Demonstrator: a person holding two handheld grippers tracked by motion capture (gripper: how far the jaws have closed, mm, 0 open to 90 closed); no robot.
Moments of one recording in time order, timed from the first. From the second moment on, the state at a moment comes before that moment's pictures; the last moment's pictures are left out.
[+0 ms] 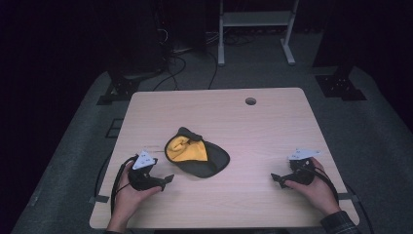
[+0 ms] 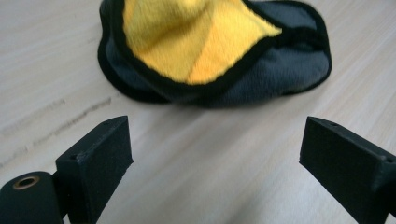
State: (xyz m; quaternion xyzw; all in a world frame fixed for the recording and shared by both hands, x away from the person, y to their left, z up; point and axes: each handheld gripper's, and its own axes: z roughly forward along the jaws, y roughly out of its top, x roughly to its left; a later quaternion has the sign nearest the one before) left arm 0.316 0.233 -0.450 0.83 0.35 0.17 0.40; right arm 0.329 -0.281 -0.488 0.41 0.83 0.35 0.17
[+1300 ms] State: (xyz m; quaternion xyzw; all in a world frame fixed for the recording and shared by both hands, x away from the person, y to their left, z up) left arm 0.387 0.180 -0.455 0.87 0.33 0.12 0.35; right arm 0.328 -0.281 -0.488 0.41 0.83 0.35 0.17
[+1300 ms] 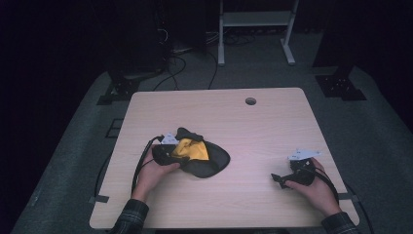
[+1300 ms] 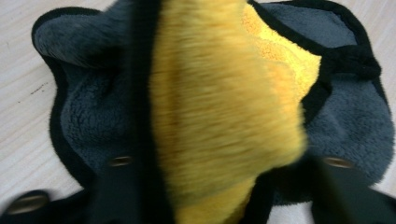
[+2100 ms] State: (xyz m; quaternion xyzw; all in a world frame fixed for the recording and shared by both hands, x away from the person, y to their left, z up) left arm 0.358 0.107 -0.447 0.86 0.27 0.04 0.42; right arm 0.325 -0.281 -0.483 0.39 0.83 0.36 0.17
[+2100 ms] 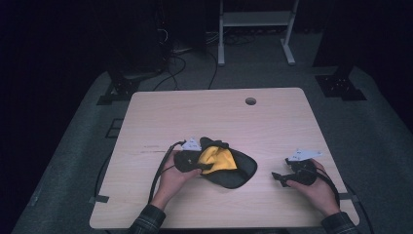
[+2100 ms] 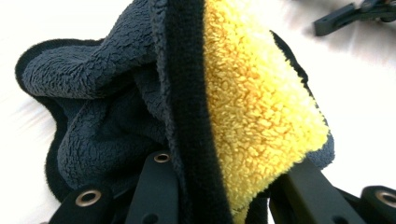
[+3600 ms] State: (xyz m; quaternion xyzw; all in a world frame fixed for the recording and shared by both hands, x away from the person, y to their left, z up) left arm 0.340 0.078 -0.446 0.87 0.25 0.04 0.43; right arm 0.325 -0.206 -0.479 0.31 0.85 0.42 0.04
